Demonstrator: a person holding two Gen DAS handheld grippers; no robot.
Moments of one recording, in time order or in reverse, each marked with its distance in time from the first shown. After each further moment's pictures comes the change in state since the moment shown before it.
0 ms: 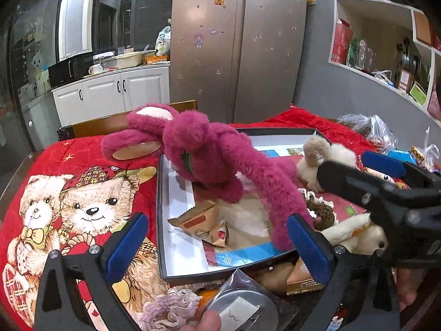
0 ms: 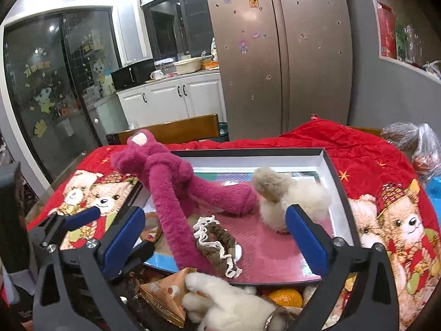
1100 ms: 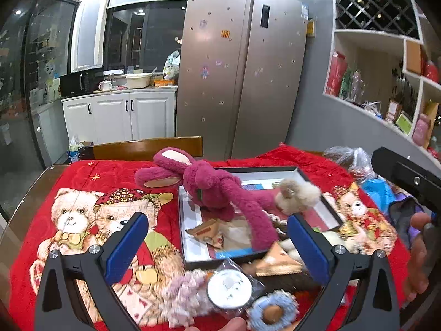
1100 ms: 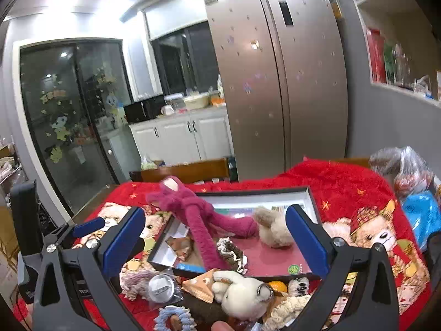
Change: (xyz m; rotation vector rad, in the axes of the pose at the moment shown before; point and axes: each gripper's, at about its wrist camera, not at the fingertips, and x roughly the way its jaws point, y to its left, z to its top) left arm -0.110 0.002 0.015 -0.042 -0.132 -0.017; right arm -0.143 0.003 0.021 0.018 -0.231 0.057
